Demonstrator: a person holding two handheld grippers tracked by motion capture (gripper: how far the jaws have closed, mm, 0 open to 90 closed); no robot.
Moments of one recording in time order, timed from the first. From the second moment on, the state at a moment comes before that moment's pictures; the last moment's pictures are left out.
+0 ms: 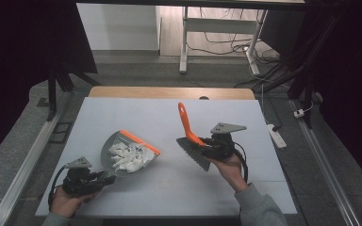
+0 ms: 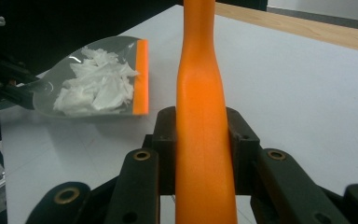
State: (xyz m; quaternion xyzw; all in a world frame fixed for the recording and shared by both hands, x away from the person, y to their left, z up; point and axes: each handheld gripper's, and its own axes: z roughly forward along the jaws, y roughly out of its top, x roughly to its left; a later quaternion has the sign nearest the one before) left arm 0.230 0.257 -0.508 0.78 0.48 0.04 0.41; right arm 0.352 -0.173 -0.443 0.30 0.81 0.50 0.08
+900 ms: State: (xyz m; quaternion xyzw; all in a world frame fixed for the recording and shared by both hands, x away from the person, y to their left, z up) left arm 0.246 0.253 -0.516 0.72 0.56 0.06 0.42; right arm 0.339 -0.217 -0.458 0.32 0.81 0.48 0.05
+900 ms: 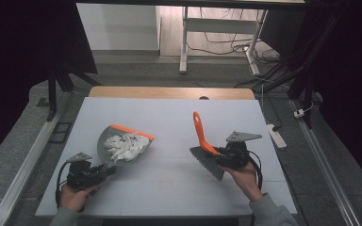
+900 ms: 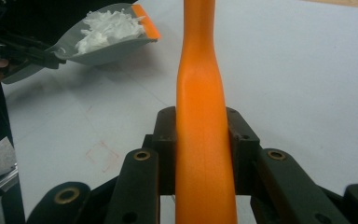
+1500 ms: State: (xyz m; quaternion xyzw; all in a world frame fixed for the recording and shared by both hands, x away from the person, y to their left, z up) left arm 0.257 0.234 -0.522 0.67 0.62 0.09 0.40; right arm 0.328 -0.230 -0.461 0.33 0.82 0.47 0.04
